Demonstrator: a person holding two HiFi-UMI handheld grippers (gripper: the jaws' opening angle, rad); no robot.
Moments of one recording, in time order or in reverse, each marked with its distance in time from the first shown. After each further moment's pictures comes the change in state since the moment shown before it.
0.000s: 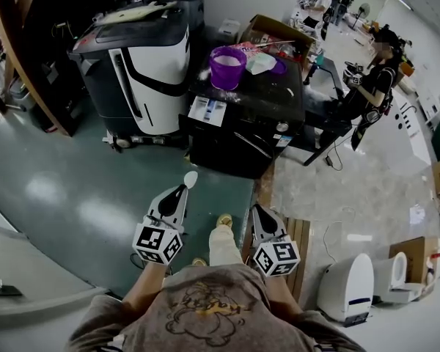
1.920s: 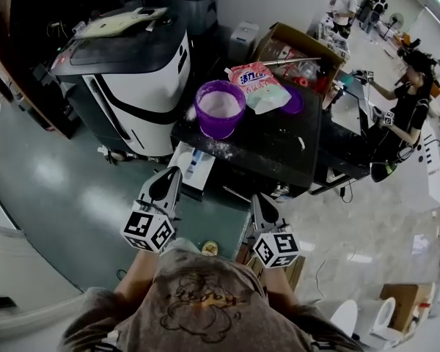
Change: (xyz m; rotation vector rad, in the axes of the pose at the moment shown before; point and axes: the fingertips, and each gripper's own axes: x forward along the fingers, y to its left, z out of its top) left arm 0.335 0.106 0.068 -0.009 -0.046 0.128; right arm 0.304 -0.202 0.115 0.003 0.003 0.134
